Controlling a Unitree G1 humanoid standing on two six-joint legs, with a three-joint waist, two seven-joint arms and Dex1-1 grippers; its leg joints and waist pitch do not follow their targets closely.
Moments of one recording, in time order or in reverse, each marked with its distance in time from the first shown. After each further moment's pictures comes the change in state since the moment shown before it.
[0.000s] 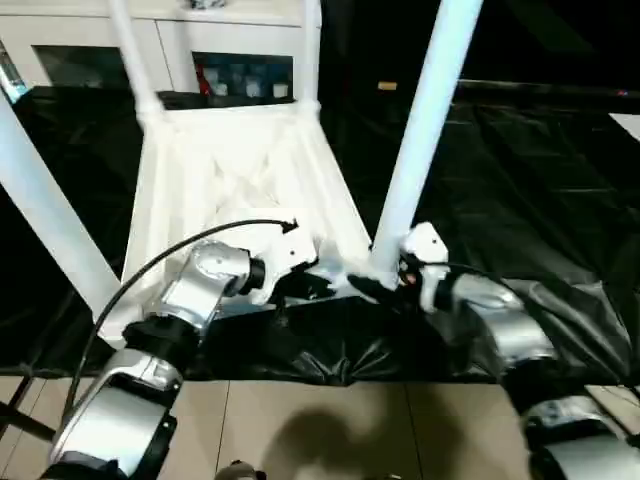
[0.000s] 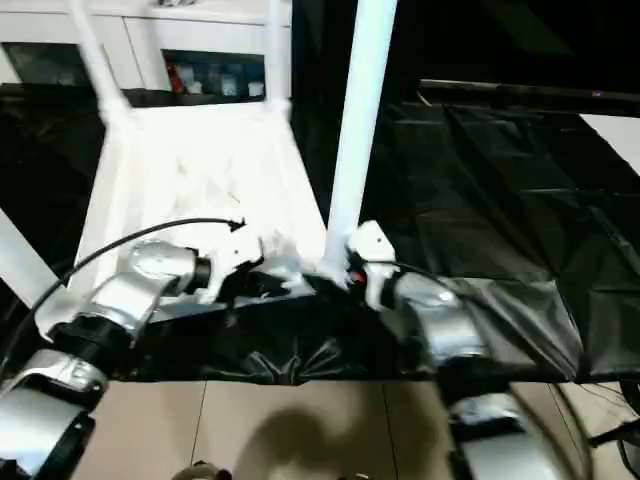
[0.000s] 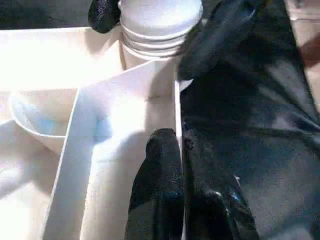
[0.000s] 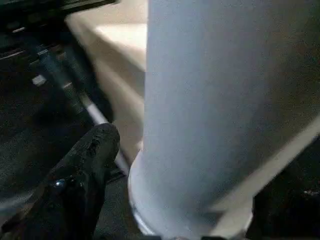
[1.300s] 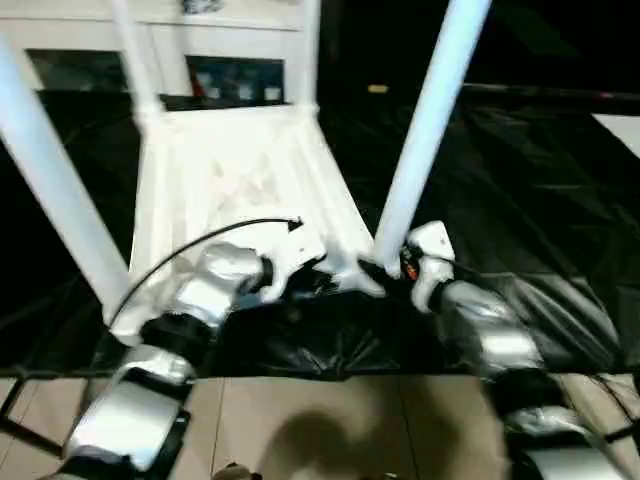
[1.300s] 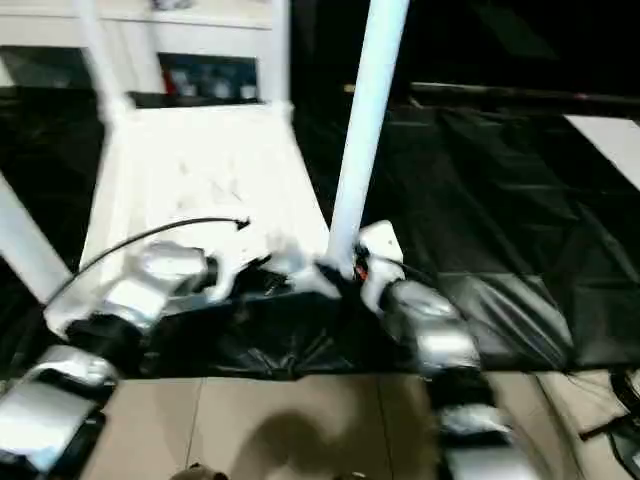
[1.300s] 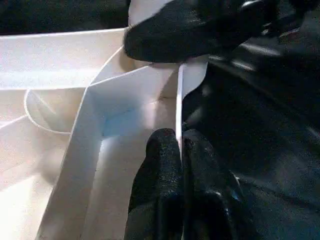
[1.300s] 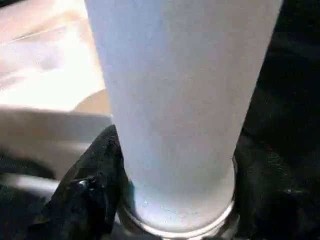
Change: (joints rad) left arm -0.037 -0.141 0.026 0.057 0.082 0.089 0.369; right arm -0.033 0.245 -0.183 0.080 -0.010 0.067 -0.637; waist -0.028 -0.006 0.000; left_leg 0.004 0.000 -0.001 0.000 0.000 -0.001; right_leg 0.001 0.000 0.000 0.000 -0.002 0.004
